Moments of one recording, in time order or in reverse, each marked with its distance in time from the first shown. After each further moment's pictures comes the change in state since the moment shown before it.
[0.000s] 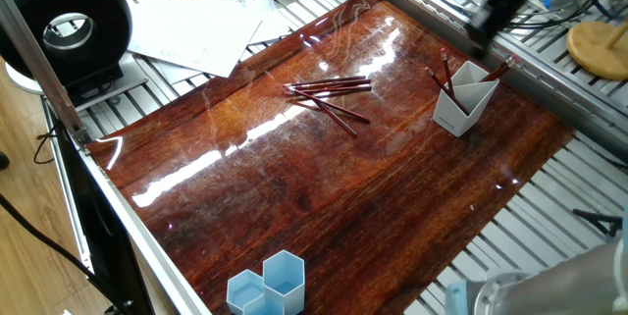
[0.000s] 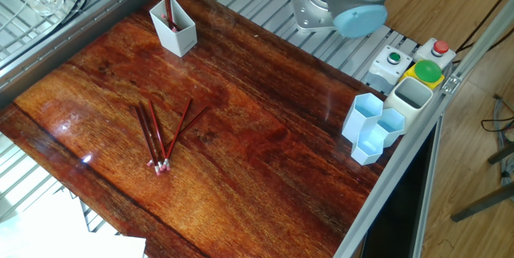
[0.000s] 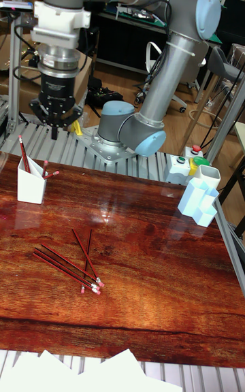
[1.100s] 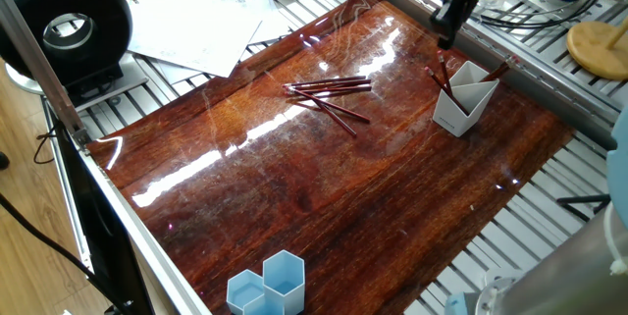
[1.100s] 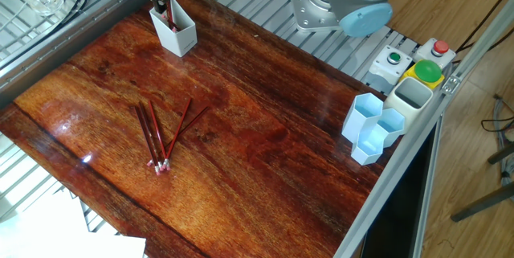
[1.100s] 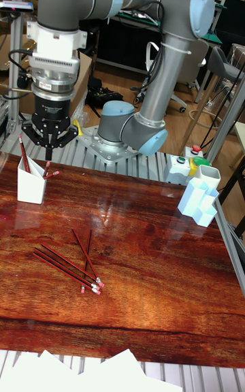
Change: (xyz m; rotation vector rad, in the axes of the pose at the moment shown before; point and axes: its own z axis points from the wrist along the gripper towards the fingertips) arm -0.028 -0.009 0.027 0.022 0.028 -0.144
